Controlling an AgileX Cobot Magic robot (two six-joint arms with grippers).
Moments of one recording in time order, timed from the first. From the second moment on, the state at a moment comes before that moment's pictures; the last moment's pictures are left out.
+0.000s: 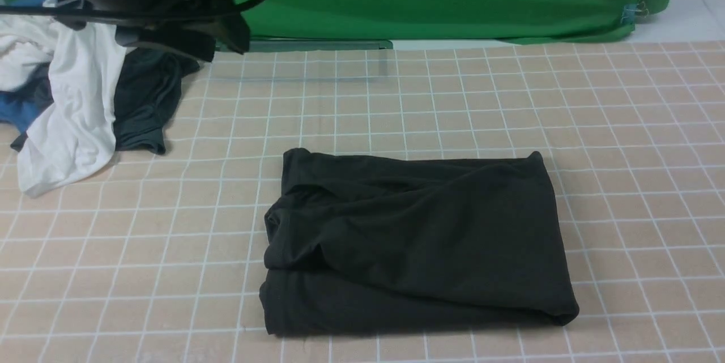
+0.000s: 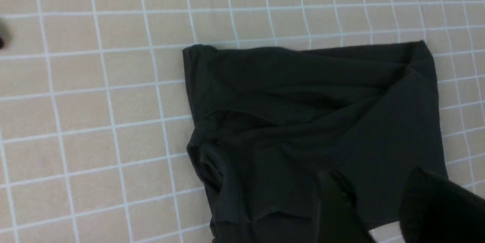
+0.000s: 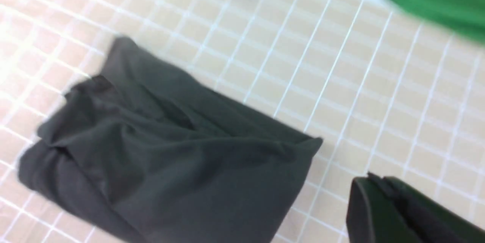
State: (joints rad) right arm 0.26 1.21 -1.57 0.12 1.21 -0.10; left arm -0.24 1.47 -1.61 -0.26 1.21 -0.08
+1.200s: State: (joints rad) right arm 0.26 0.29 -0.46 0.10 0.24 -0.15; left arm -0.24 1.44 -1.60 -0.26 1.22 -0.08
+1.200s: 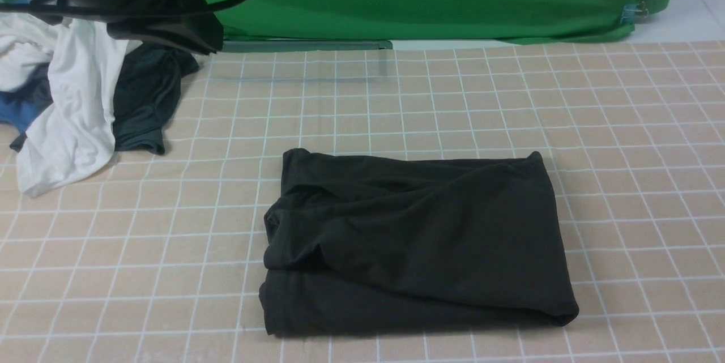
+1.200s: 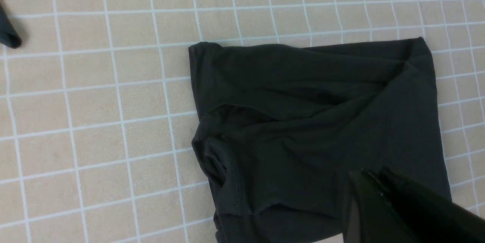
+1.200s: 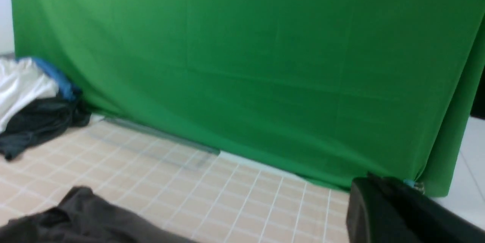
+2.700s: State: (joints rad) right arm 0.18 0.00 0.01 -0.01 0.23 -0.10; left arm -0.24 1.44 -1.60 -0.24 1.05 -0.09
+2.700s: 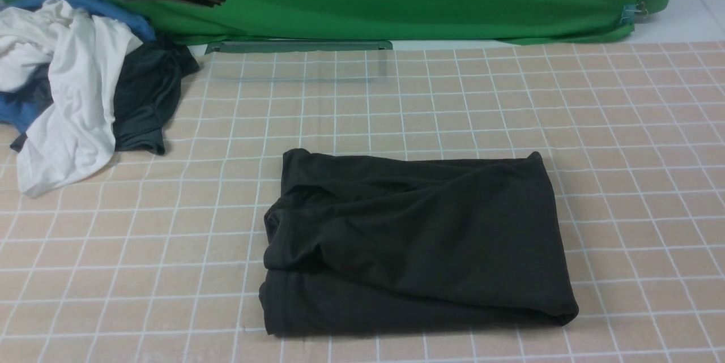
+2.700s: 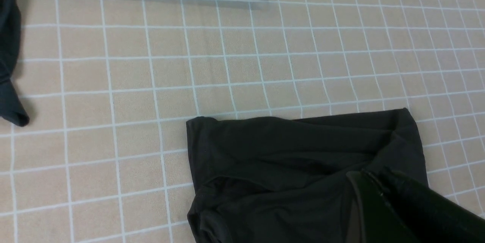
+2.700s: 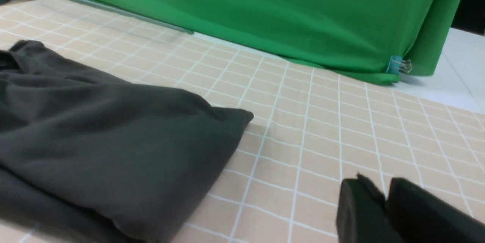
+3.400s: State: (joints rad) right arm 0.07 0.00 0.01 -0.02 0.24 -0.10; left arm -0.24 1.34 -1.60 -0.33 1.21 -0.08
